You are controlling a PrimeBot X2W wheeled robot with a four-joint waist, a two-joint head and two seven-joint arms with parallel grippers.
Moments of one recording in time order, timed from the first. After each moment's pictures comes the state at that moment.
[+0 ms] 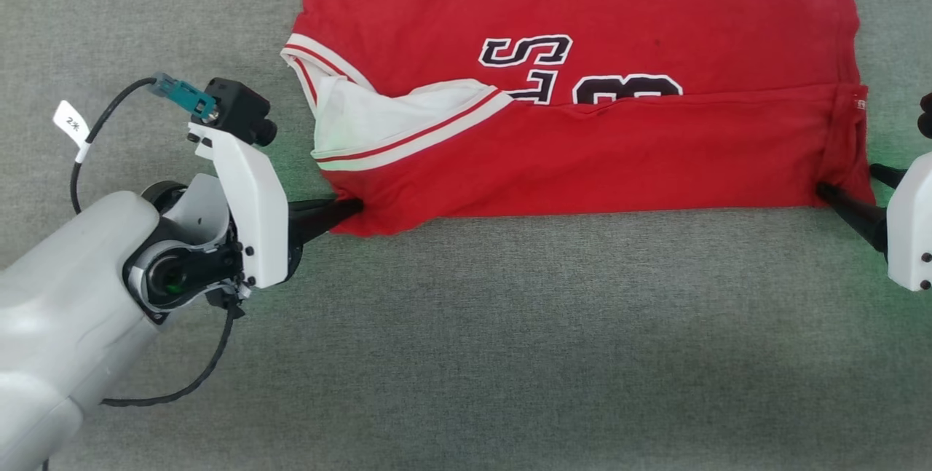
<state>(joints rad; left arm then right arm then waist) -0.94 0.71 -1.09 0.35 -1.47 -0.11 0.48 -0.51 -0.71 0.27 0.17 0.74 0.13 0.74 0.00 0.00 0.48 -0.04</state>
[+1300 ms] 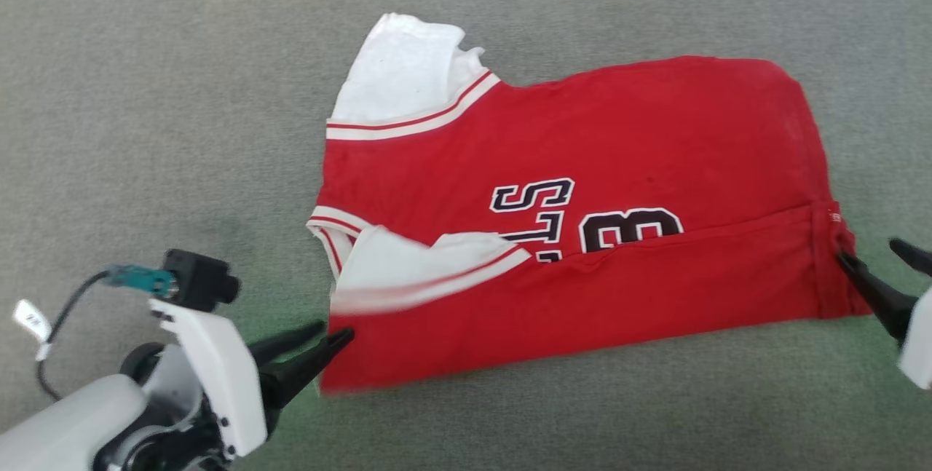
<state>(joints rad) -0.56 0.92 -1.08 -0.03 -1.47 -0.02 0.15 -0.16 -0.68 0.07 0.04 0.72 0.13 0.54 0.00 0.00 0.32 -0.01</state>
